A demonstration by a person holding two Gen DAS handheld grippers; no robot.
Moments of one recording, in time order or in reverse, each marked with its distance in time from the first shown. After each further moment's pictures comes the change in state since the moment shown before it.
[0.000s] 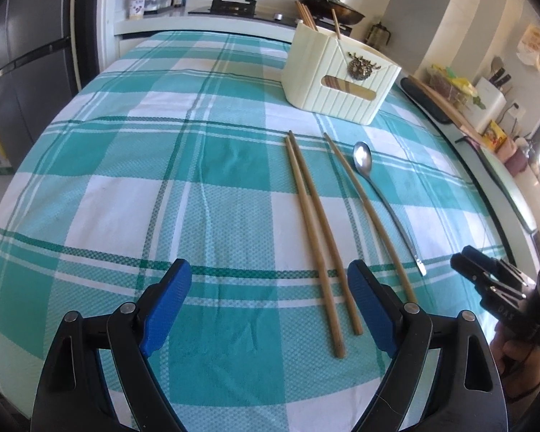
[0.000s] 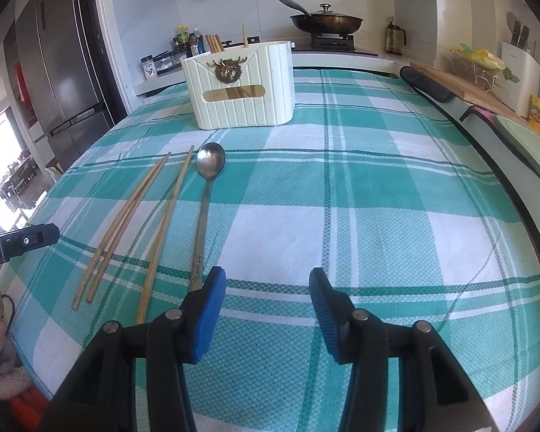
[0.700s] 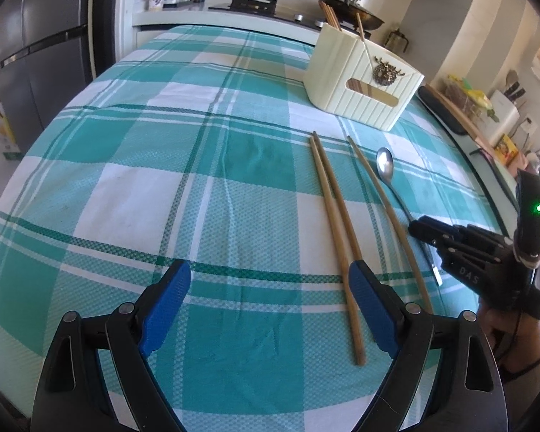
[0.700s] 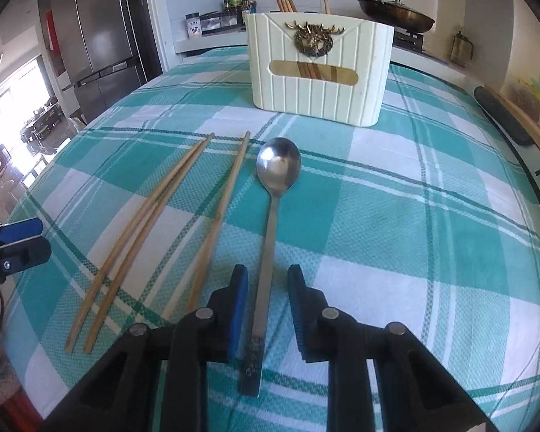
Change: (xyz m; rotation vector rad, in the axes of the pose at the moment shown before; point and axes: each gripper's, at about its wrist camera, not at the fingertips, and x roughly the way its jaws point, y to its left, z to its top) left arm 0.007 0.015 -0.002 -0.056 -0.002 0.033; right arm 0.074 0.056 0.044 -0.187 0.095 0.082
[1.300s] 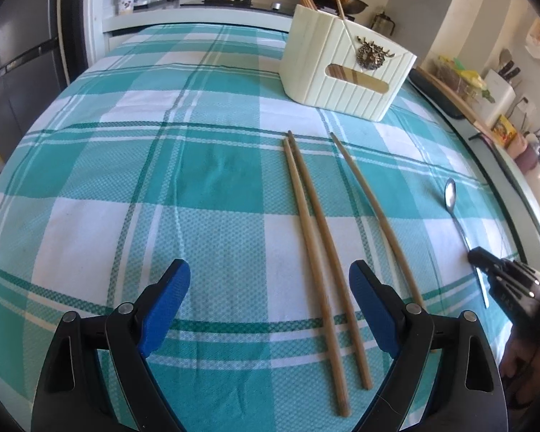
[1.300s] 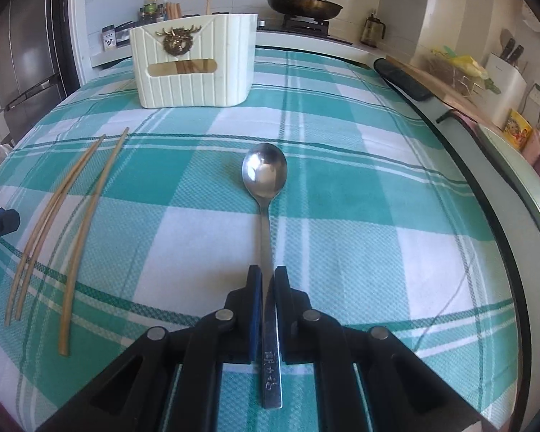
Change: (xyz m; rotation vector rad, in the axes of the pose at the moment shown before) left arm 0.037 -0.029 0.022 0.081 0.033 -0.013; right arm -0.040 -0.066 -0.044 0.169 0.012 -0.292
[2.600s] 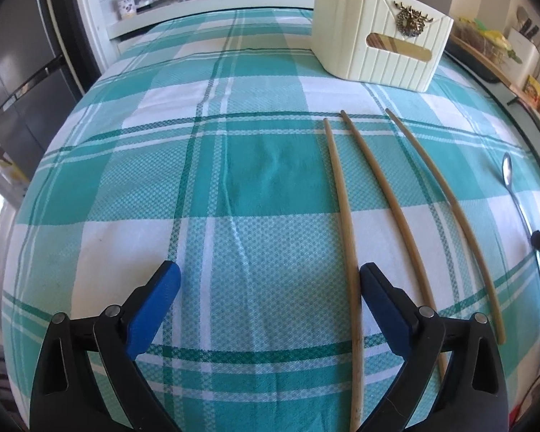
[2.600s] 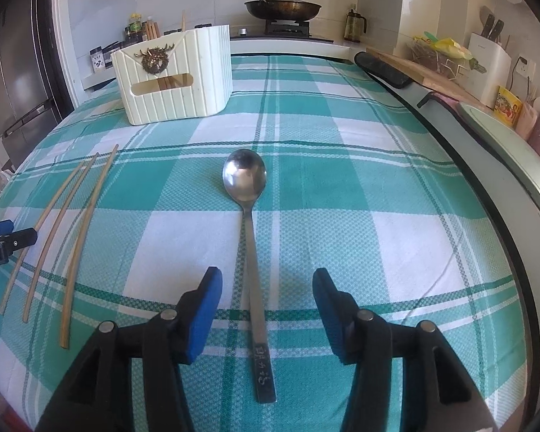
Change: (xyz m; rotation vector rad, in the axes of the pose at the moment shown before) left arm 0.026 0.024 0.014 0.108 0.086 0.165; right arm -0.008 -0.022 -0.006 0.075 -0.024 0.026
